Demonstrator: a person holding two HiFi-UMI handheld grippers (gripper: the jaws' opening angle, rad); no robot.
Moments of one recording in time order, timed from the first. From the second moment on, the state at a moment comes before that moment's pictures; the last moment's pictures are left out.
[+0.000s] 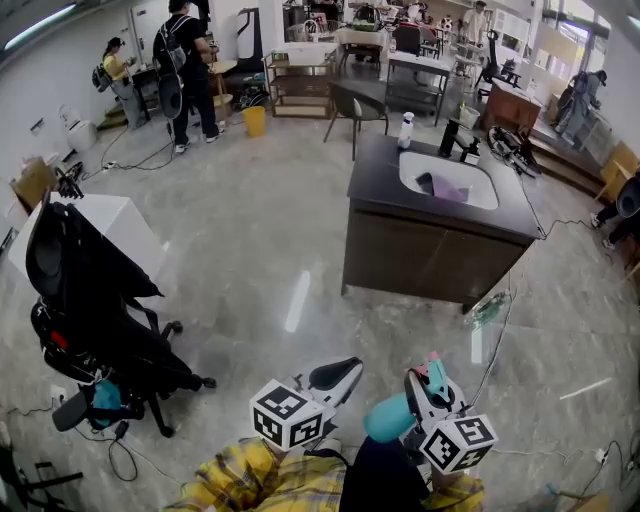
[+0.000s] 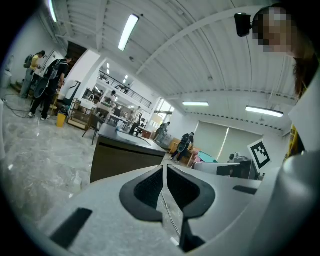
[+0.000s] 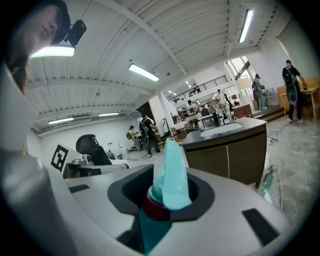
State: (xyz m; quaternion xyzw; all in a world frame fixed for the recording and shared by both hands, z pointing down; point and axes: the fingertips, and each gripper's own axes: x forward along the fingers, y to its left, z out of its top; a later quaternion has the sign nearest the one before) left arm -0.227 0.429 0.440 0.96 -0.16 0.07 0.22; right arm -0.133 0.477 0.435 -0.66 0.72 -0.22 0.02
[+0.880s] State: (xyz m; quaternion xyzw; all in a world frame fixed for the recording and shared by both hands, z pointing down) left arm -0.141 0.279 0.443 0.95 -0.19 0.06 0.24; right arm -0.052 0.312 0.437 -0.63 0.75 -0.20 -0.02
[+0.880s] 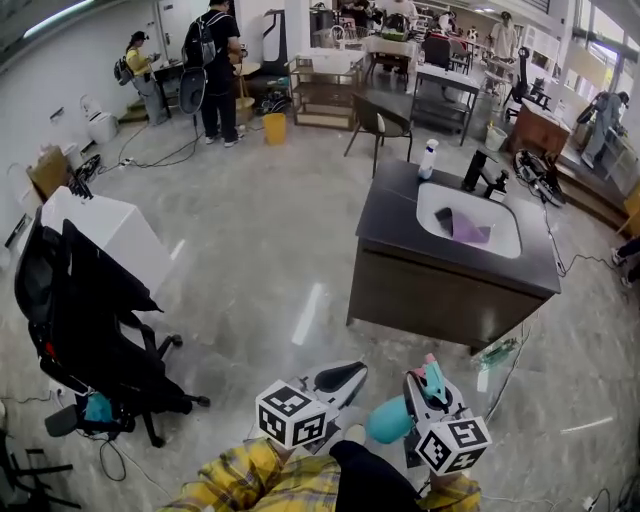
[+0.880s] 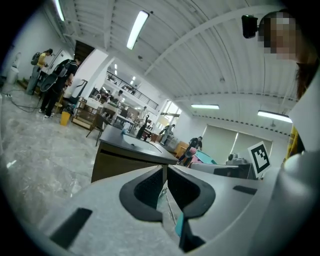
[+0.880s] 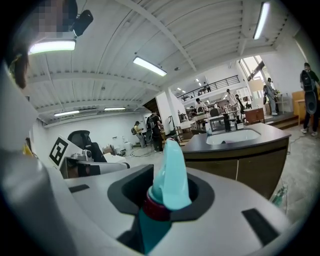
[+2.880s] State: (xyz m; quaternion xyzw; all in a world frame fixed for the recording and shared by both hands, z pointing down) left arm 0.016 0.027 0.440 0.95 -0.17 0.04 0.26; right arm 0.098 0.076 0.439 -0.64 0.74 -0.18 -0.03
